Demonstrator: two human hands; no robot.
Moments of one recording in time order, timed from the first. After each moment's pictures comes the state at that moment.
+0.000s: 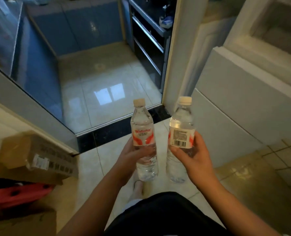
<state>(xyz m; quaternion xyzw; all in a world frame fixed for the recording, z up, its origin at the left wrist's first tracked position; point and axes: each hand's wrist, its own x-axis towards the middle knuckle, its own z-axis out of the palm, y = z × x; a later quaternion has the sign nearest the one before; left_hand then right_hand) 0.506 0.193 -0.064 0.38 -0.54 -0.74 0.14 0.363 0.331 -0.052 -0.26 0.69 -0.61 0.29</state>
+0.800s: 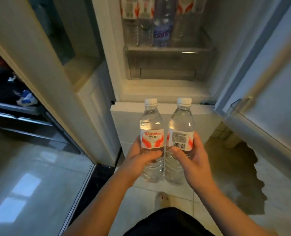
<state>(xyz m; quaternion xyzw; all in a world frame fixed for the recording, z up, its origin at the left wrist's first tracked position) 0.116 0.064 -0.021 0.02 -0.68 -0.71 -0.18 0.147 0.238 -0.003 0.00 0.71 -0.70 -0.08</state>
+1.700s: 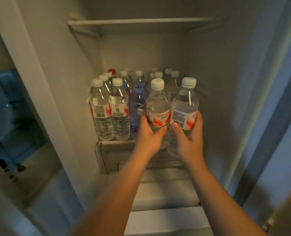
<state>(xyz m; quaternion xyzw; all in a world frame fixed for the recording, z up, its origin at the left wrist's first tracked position) -0.236 0.193 0.137 -0.14 -0.72 -0.67 0.11 -0.201 0.305 0.129 -0.08 0.63 -0.67 -0.39</state>
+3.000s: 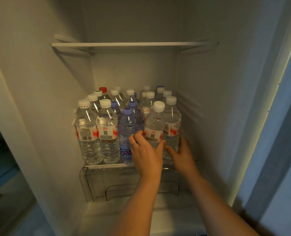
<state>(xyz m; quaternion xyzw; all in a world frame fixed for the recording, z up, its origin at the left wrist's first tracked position) -0.282 0.246 0.116 0.02 -0.82 -0.43 0.37 -0.294 0.365 0.089 -0.03 0.78 -0.55 -0.29</state>
